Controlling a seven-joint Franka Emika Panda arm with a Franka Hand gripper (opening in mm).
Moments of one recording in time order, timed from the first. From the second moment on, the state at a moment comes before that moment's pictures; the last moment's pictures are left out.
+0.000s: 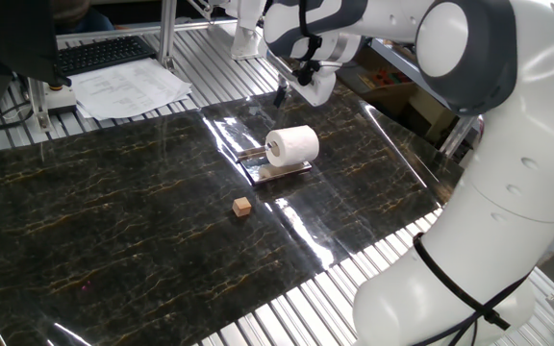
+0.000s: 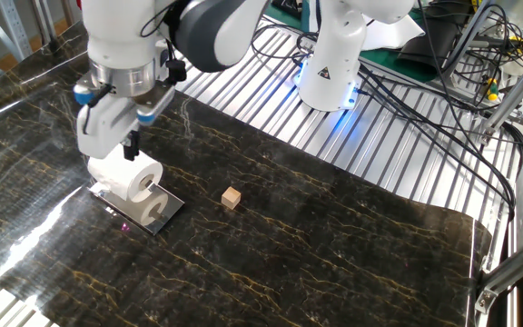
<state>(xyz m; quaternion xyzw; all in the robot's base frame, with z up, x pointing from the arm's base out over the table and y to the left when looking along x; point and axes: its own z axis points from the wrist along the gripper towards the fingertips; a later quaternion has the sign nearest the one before) 0.574 -0.165 0.242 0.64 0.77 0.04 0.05</state>
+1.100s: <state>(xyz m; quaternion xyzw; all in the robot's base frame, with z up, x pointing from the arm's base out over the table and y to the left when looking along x) 0.566 -0.185 0.235 0.67 0.74 0.04 0.04</state>
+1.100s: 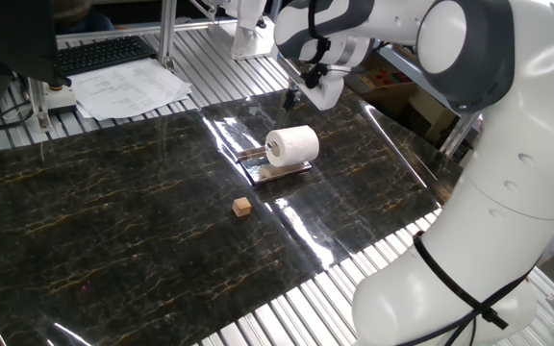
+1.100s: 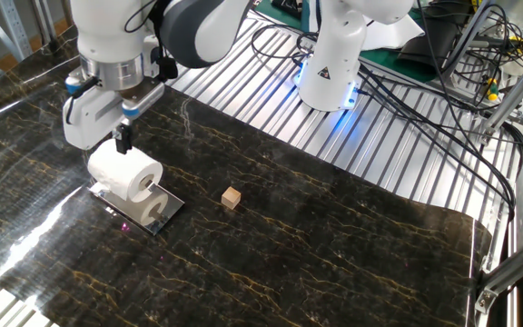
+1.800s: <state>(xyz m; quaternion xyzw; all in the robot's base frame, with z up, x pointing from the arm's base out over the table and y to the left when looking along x) 0.566 -0.186 0.235 0.71 0.71 0.00 0.00</state>
